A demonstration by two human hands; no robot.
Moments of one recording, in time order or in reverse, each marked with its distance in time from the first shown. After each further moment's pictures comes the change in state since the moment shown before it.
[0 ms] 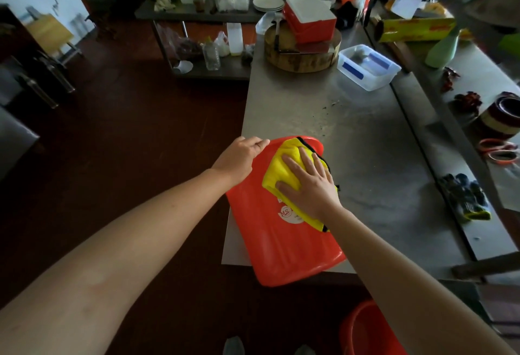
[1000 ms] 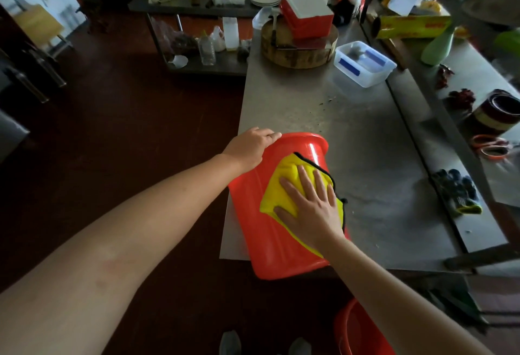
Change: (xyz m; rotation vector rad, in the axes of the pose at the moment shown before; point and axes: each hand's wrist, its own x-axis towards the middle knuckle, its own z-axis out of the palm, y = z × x) left_hand 0.024 0.012 -0.002 0.076 -0.141 0.042; right_hand -0.068 -0.008 0.023 -0.166 0.072 -0.048
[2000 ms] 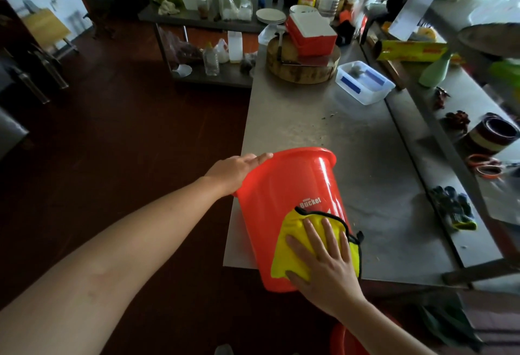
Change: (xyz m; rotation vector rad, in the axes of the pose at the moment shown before) left_hand -0.063 -0.046 0.007 -0.009 -0.114 -0.013; right_hand -0.089 0.001 0.023 -0.190 -0.001 -0.148
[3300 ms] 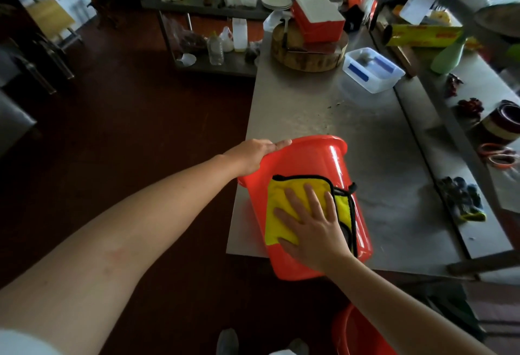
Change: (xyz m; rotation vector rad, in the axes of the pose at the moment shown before) left_hand 0.028 0.020 -0.007 -0.157 -0.081 0.035; right_hand 0.058 -0.006 -0.007 -0.151 -0.004 -0.166
